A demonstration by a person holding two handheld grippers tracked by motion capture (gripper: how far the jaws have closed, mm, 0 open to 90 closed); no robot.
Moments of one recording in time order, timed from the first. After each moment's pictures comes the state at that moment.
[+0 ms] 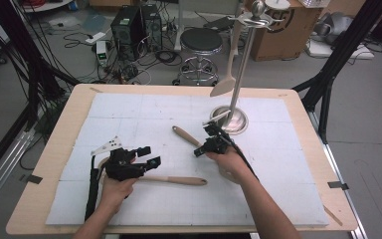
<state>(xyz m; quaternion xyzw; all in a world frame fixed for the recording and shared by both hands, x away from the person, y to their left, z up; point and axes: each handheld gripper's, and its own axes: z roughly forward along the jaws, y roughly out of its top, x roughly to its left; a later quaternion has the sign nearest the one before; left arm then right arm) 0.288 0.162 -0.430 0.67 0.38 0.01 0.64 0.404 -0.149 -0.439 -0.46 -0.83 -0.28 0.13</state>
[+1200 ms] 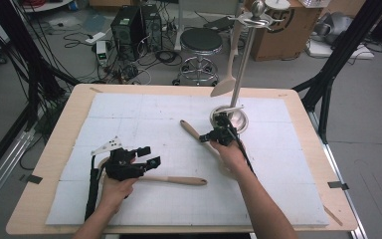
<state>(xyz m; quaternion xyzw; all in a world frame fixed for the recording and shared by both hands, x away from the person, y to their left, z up) 0.289 0.162 -0.432 0.67 0.38 0.01 0.64 0.423 -0.177 -0.431 -0.54 -0.76 -0.36 0.08</state>
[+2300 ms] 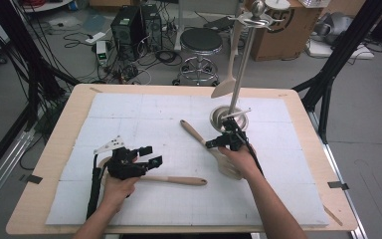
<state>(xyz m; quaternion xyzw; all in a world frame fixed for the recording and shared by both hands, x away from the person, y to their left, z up) 0.293 0.156 -0.433 0.67 0.38 0.01 0.64 0.407 -0.200 -0.428 -0.53 -0.78 -0.32 0.06</state>
